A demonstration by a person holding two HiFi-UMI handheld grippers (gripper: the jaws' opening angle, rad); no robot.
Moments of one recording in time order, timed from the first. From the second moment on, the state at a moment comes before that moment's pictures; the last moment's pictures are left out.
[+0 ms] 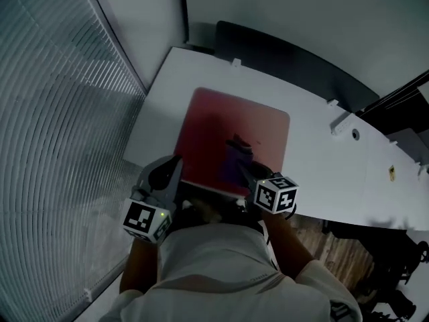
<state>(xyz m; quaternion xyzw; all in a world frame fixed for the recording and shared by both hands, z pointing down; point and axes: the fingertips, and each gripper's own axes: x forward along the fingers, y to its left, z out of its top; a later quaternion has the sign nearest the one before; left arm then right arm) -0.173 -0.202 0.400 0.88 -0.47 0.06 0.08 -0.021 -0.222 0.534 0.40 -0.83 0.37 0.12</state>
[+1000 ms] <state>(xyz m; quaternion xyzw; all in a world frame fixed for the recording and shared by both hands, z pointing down) -0.269 -0.170 0.390 0.87 -0.48 0.09 0.09 -0.178 -0.210 0.640 0.35 -0.81 0.41 0.24</state>
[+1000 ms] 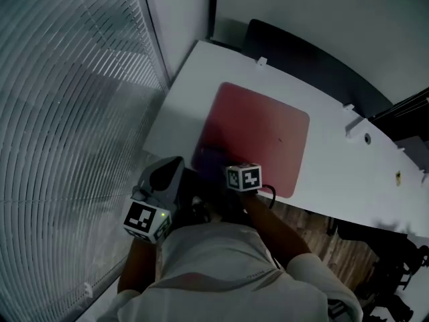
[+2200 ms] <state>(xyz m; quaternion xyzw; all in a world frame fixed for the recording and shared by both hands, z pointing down) 0.034 -0.167 0.398 0.93 -0.37 0.05 0.08 0.209 -0.116 0.679 0.50 -0.69 0.48 0.21</state>
